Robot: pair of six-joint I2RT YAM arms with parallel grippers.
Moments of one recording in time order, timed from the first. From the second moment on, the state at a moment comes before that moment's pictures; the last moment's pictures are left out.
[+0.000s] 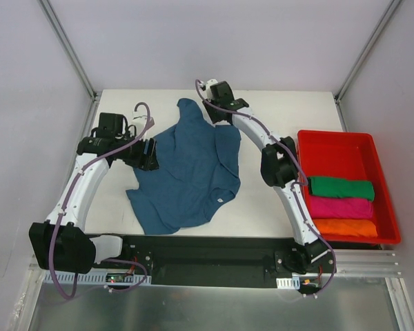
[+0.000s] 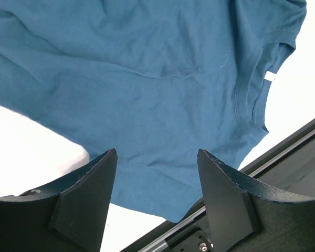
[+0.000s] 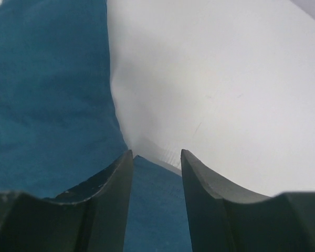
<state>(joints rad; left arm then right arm) -0.09 1.23 1.13 -0.87 0.48 0.17 0.54 2.54 2.38 -0.56 0.14 -0.13</state>
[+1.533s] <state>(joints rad) -0.03 1.44 0.99 -0.86 0.50 0.12 0.63 2.19 1.93 -0.79 0.09 -0.16</state>
